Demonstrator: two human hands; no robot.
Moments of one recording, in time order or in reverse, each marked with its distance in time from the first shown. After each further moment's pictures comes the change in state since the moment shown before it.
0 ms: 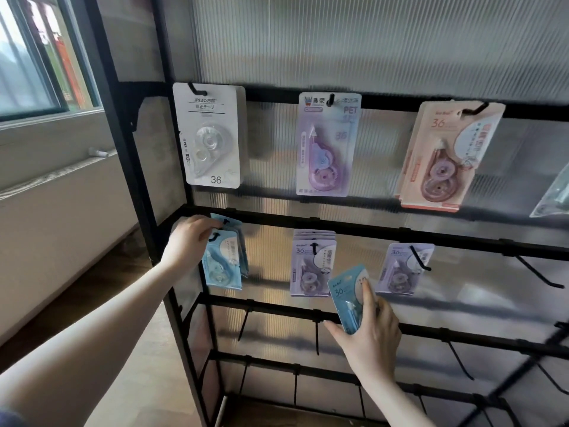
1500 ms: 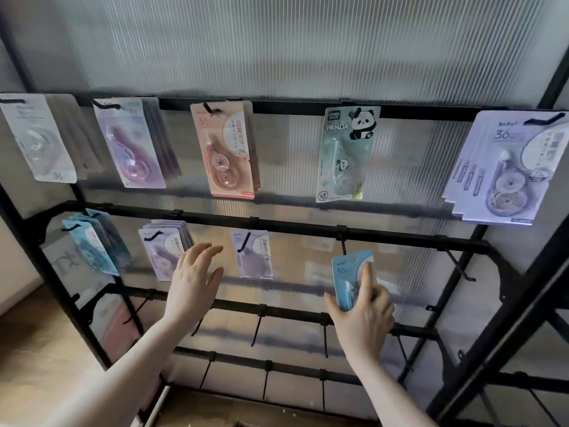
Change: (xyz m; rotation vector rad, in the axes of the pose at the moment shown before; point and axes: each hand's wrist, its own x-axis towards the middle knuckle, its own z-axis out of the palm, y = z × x) left_hand -0.117 0.324 0.143 0.016 0.100 0.012; right_hand 0.066 0.262 -0.150 0.082 0.089 0.109
